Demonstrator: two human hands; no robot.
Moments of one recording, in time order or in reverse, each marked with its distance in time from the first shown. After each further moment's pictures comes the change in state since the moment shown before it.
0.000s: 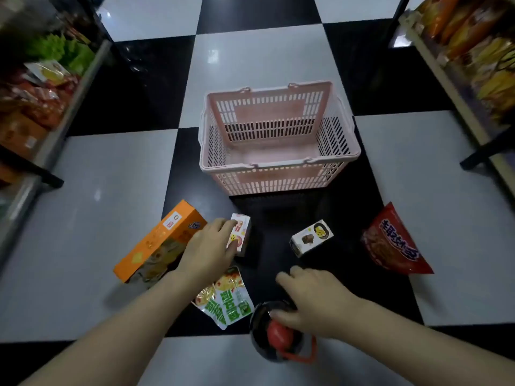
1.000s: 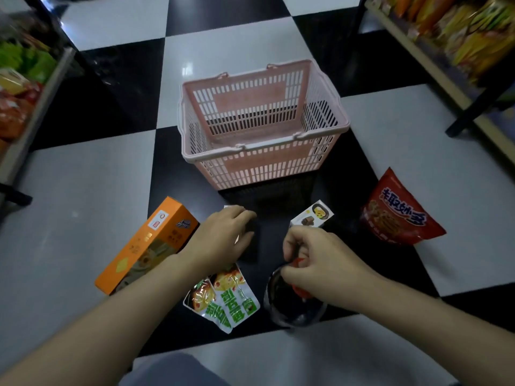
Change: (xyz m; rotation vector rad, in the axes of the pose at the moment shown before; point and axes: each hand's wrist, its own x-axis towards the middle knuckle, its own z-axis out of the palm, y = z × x) left_hand 0.014 -0.011 0.035 0.017 0.018 0.391; right_hand 0.002 -0.013 0.016 0.732 0.336 0.282
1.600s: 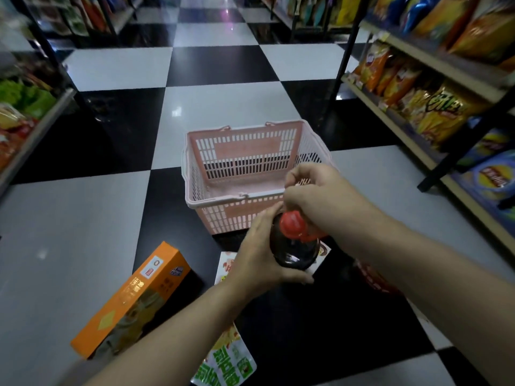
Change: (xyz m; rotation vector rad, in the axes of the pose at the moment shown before) left_hand 0.049 0.026 -0.018 -0.733 0.293 0.062; right_hand 0.067 -0.114 -0.056 0.220 0.316 -0.053
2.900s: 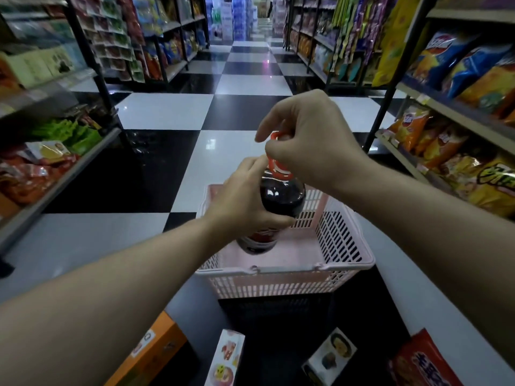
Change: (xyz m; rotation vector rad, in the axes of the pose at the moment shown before) left_hand 0.184 0.029 -0.124 0.356 0.237 0.106; right_hand 0.149 -0.111 -0.029 -0.445 0.164 -0.715
